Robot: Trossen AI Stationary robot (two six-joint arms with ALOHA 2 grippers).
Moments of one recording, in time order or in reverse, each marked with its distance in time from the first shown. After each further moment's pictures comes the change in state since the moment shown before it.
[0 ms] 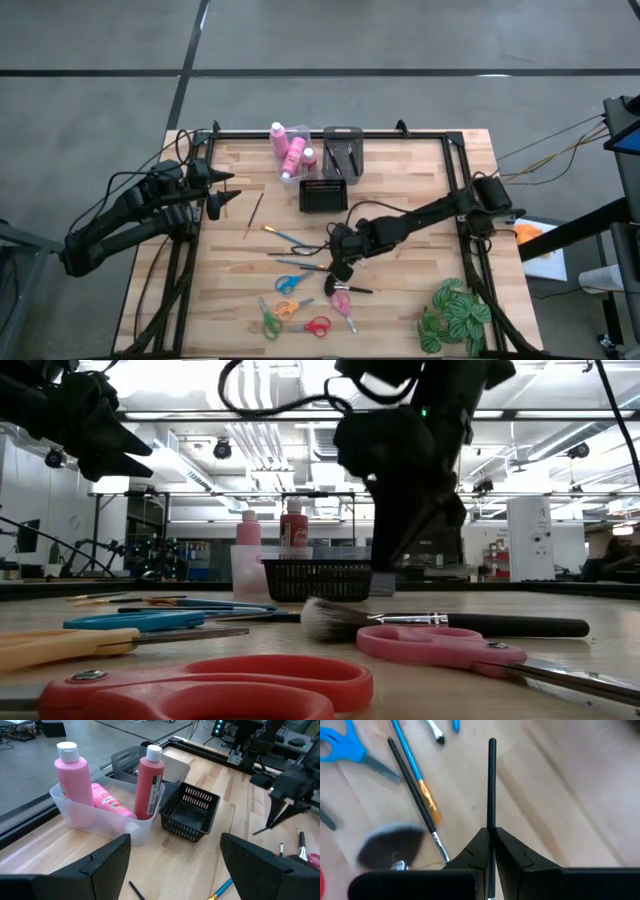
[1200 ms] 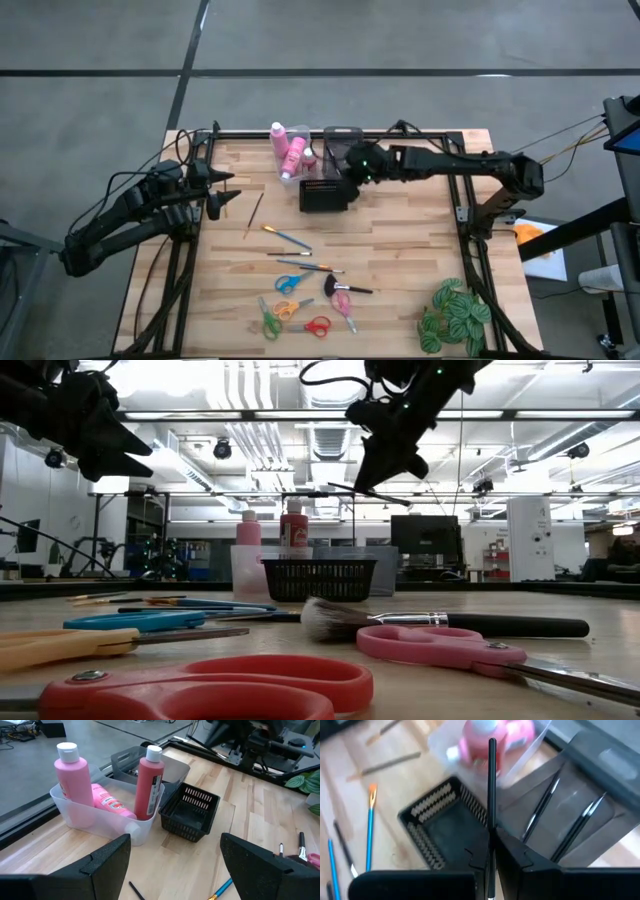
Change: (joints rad) left arm 0.000 0.000 0.000 0.000 0.000 0.000; right arm -0.470 -0.312 -0.050 0.106 0.020 -0.455
